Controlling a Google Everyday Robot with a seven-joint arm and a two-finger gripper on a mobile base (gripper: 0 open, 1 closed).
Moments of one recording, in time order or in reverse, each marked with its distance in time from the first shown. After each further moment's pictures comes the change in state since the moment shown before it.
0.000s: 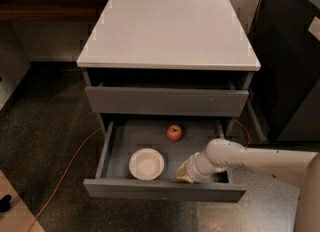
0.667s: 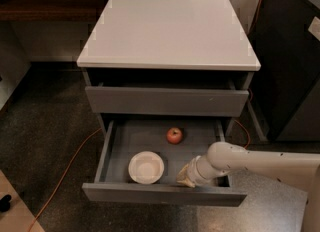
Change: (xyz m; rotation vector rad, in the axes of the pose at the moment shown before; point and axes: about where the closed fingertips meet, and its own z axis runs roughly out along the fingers) arm 0.004 0.021 -0.009 -0.011 0.015 0.036
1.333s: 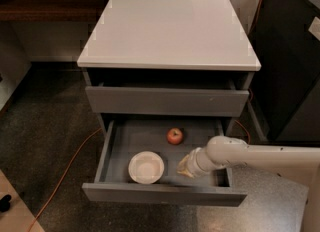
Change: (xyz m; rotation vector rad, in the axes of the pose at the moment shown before) arm -0.018 -0.028 -0.016 0.086 0.001 -0.025
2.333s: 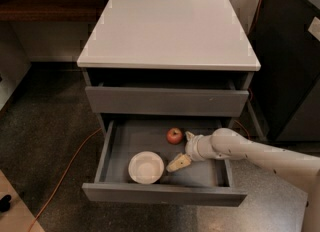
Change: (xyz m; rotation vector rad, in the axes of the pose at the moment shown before) arm -0.030 -0.076 0.012 0.107 -0.224 0.196
